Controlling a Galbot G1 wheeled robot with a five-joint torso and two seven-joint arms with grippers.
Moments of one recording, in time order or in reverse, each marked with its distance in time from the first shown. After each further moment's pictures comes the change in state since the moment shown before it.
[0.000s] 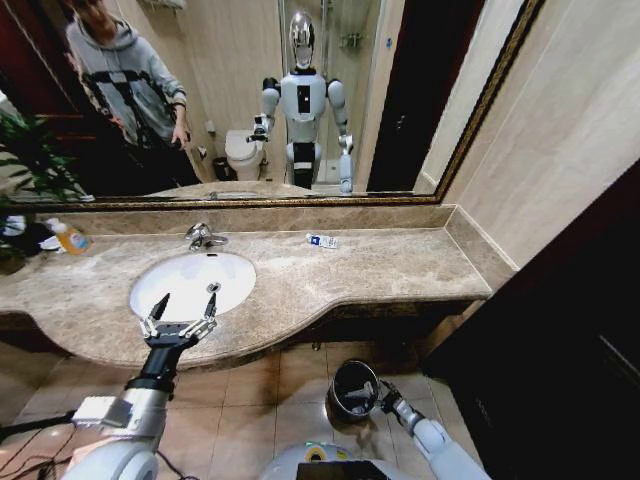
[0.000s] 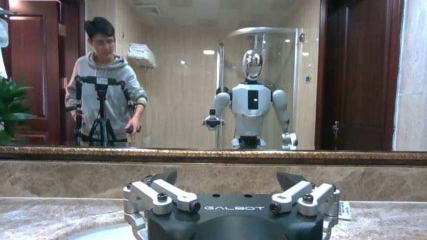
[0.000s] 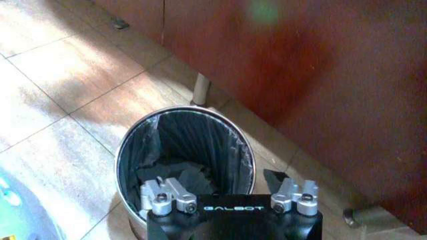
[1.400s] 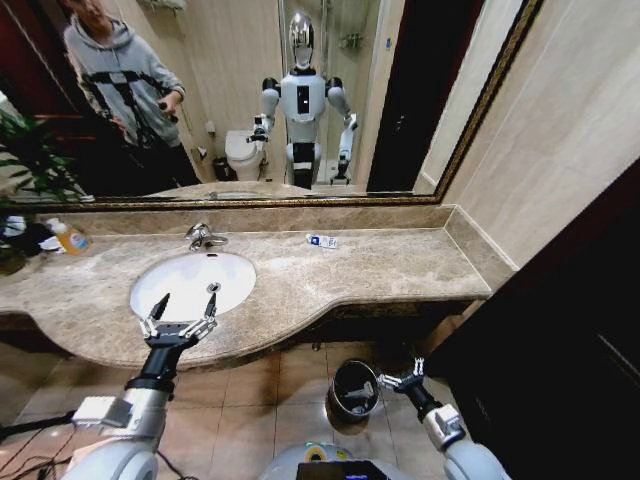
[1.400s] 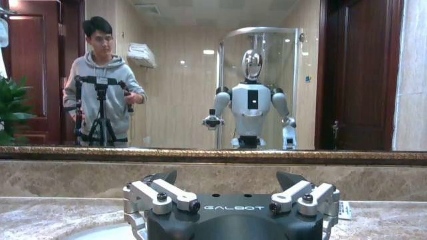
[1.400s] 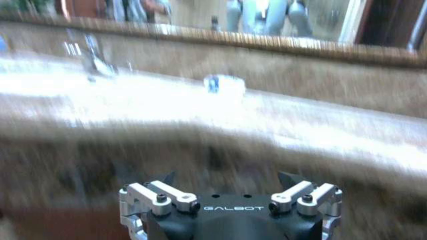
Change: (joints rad) left arm 0.000 0.000 0.000 0.000 0.000 0.000 0.000; right arm -0.618 -0.161 0.194 1.182 0.391 -0.020 0.205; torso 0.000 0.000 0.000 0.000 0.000
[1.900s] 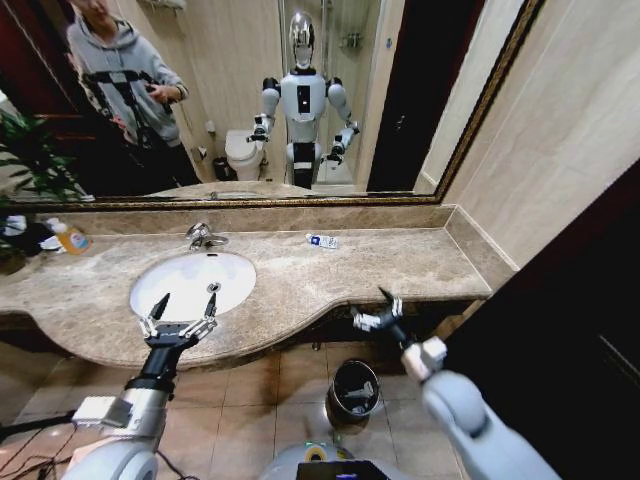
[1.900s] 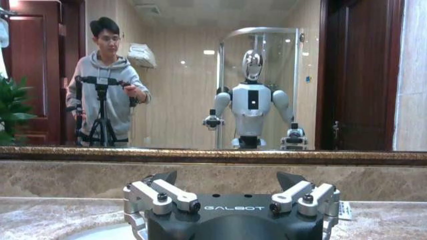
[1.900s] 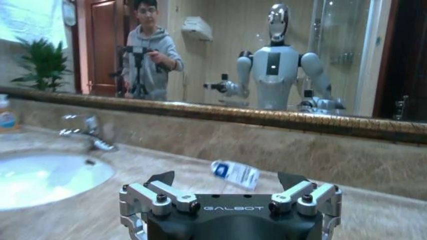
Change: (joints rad) left arm 0.000 0.000 0.000 0.000 0.000 0.000 0.000; right arm 0.564 -0.043 -0.121 -0.016 0.217 -0.318 -0.026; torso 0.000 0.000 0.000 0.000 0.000
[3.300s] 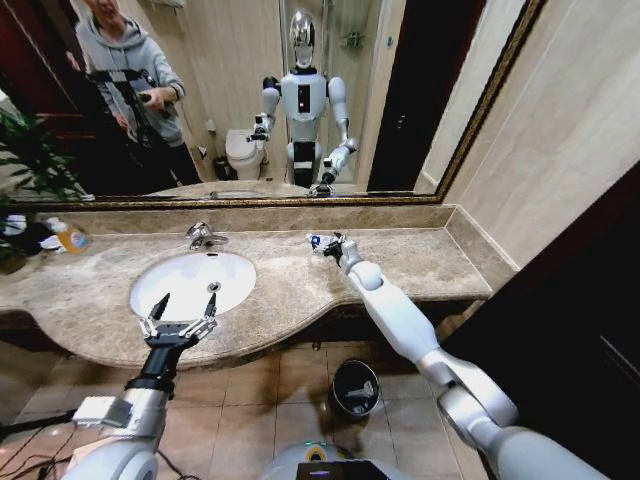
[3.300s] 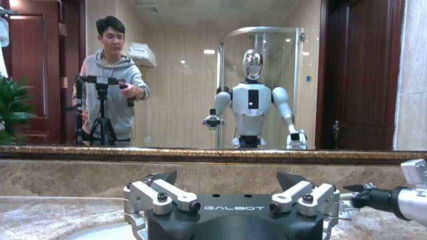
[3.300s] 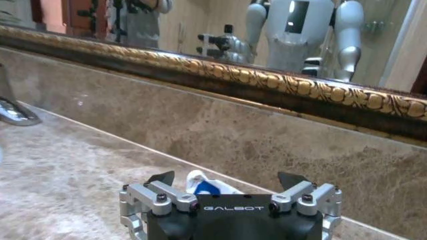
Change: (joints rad) left arm 0.000 0.000 0.000 0.000 0.000 0.000 0.000; right arm 0.852 0.340 -0.352 -0.930 -0.119 -0.086 -0.024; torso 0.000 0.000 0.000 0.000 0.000
